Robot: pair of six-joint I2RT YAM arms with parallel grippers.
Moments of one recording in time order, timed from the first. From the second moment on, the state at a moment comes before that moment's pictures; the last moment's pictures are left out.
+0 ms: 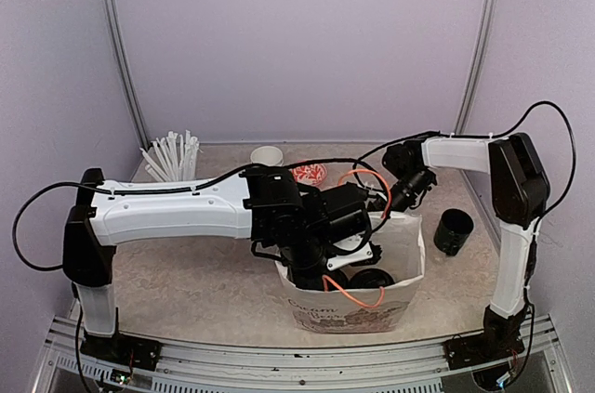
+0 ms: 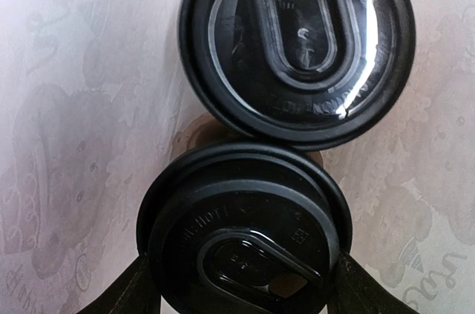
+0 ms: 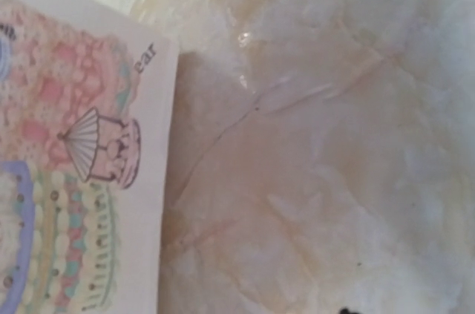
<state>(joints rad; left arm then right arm) -1.32 1.99 1.86 -1.12 -0.06 0.11 0.41 2.02 1.49 -1.11 -0.84 -0.95</state>
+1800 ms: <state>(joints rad) -1.39 1.99 2.05 -1.11 -0.21 -0.01 0.41 1.89 1.52 -1.16 -0.79 -0.89</state>
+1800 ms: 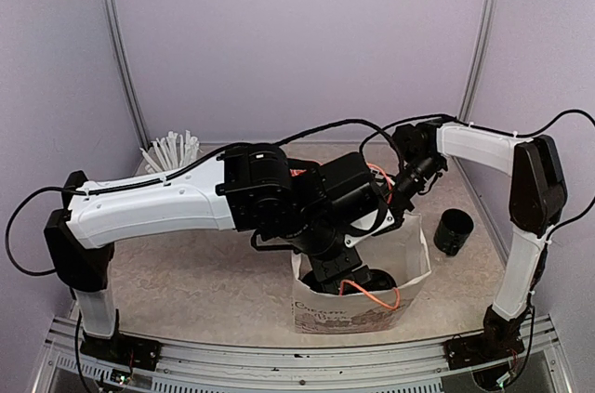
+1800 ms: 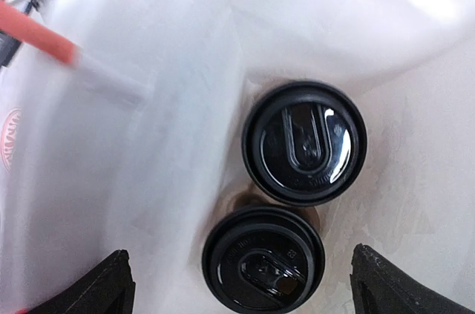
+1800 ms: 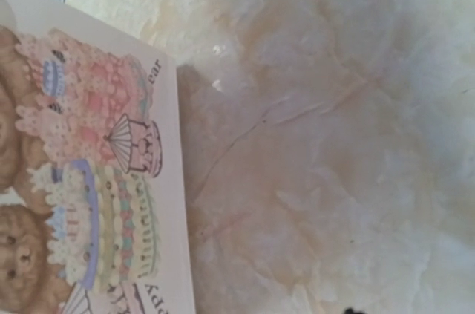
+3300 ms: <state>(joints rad) -0.83 1.61 1.76 -1.16 -0.55 -0.30 0.28 1.68 1.64 -1.04 -0.72 -0.66</state>
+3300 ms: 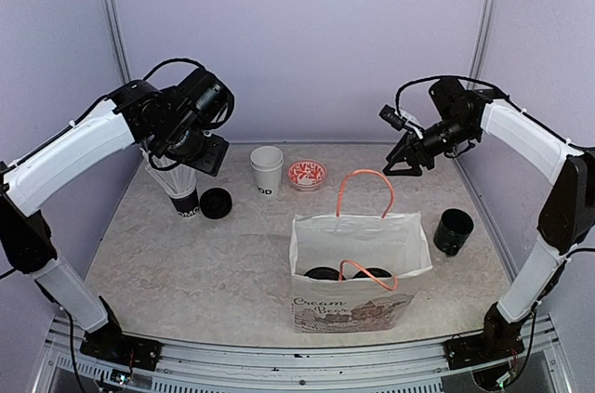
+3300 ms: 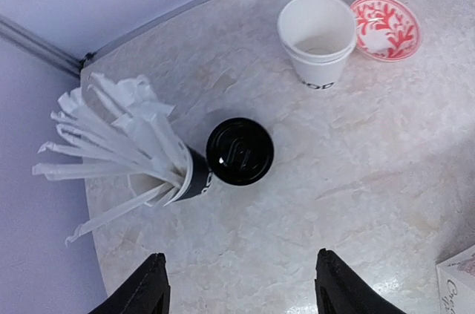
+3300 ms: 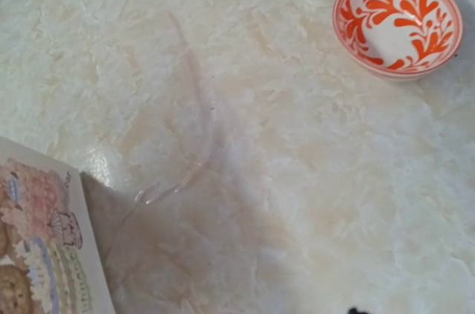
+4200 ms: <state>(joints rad) -0.51 1.53 1.49 -0.93 -0.40 -0.21 0.28 1.70 1.58 -0.95 -0.78 -0.63</state>
